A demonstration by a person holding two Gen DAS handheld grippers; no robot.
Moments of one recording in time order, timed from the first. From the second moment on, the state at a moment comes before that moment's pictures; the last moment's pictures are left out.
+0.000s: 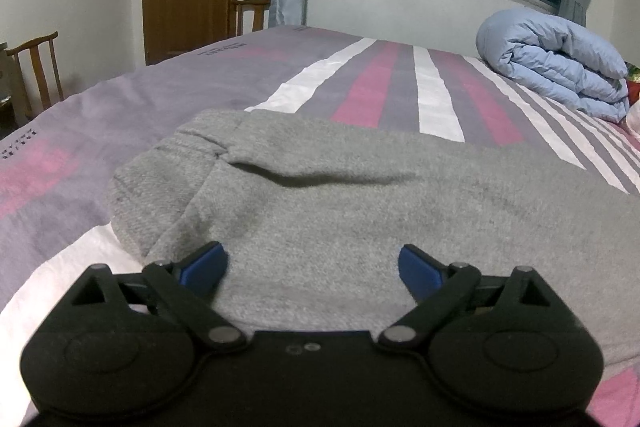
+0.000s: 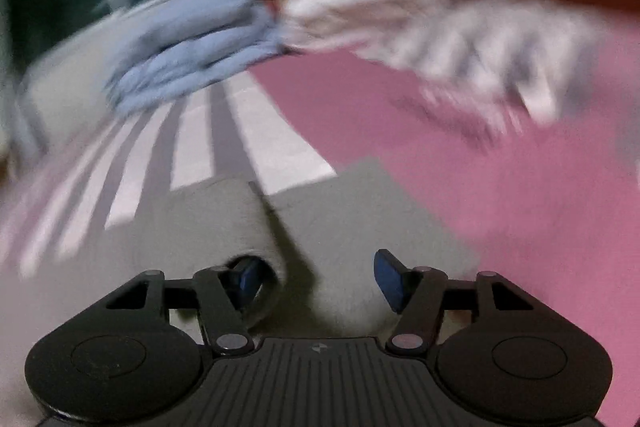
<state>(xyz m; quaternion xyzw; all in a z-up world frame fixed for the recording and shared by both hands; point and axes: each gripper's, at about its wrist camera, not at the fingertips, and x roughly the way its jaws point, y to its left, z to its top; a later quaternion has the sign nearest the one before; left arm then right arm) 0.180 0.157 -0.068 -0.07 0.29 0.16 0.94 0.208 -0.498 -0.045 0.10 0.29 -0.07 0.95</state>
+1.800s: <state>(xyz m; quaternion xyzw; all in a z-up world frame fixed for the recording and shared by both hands) 0.179 0.156 -0.068 -0.07 0.30 0.16 0.94 0.171 -0.626 -0.087 0.48 0.23 -0.13 0.83</state>
